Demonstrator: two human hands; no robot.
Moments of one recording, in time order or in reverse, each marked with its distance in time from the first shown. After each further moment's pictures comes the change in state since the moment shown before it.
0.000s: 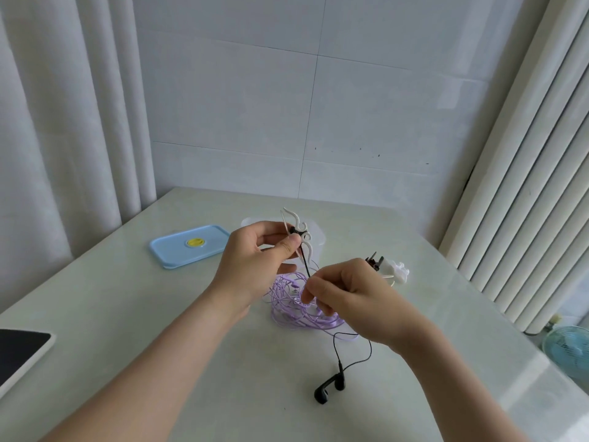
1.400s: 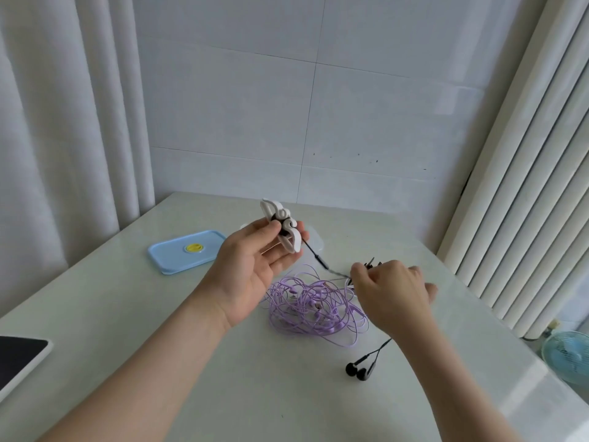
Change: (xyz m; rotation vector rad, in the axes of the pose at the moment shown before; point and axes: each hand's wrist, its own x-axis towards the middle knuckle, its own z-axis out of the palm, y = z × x) left_hand -0.001 0.016 -0.002 -0.608 -0.185 -0.146; right_hand 0.006 0.012 -0.014 -0.586 0.562 0.440
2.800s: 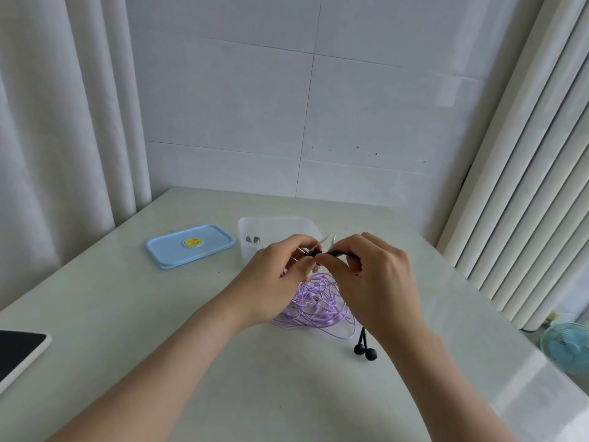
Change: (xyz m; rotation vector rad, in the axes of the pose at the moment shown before) left_hand -0.006 -0.023 -0.003 1.174 -0.197 0.175; right_hand -0.004 -0.002 0.012 0.299 0.392 -0.674
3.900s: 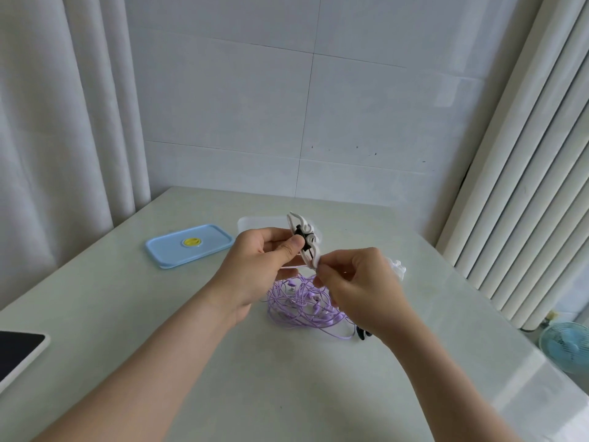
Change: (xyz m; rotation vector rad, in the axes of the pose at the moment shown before) left_hand 0.007 0.005 -0.005 -0.607 0.196 -0.252; right_hand 0.002 -0.015 -0.005 0.390 -0.425 0.477
